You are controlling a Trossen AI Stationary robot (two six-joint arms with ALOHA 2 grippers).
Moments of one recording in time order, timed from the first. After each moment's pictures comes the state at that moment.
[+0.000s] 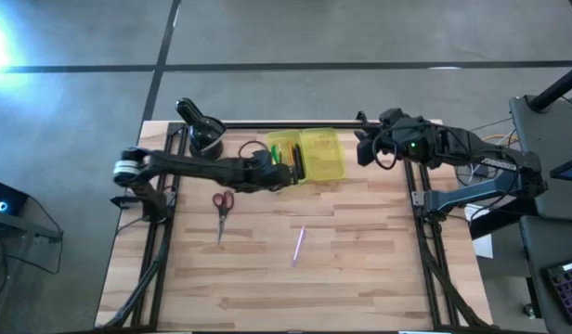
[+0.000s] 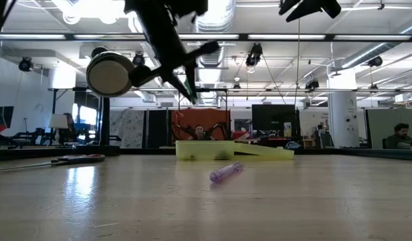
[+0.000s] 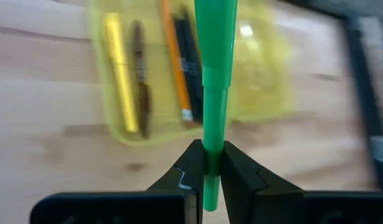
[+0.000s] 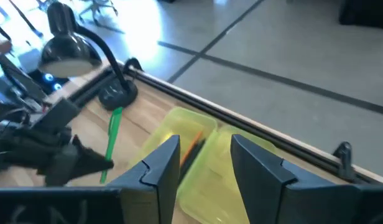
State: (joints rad) left arm 0.05 1.66 1.28 -0.57 -0.48 -1.42; right arm -0.12 1.06 1.28 -0.79 0.55 0.58
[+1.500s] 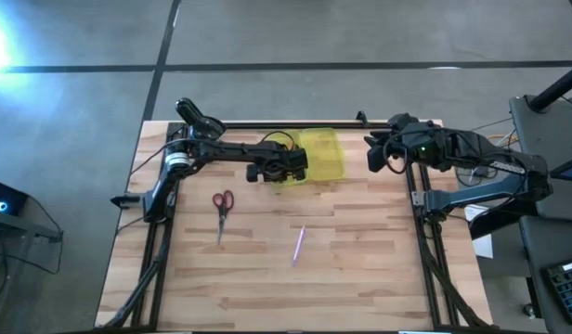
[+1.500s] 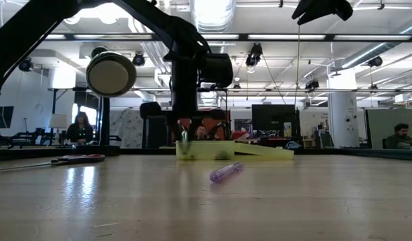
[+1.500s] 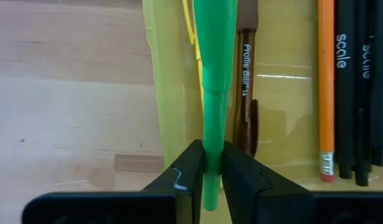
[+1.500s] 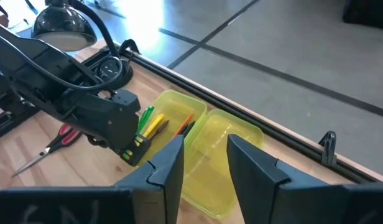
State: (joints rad) left arm 0.26 2.10 1.61 -0.95 -0.23 -1.37; right arm -0.12 0.96 1.22 -0.86 0.52 0.54
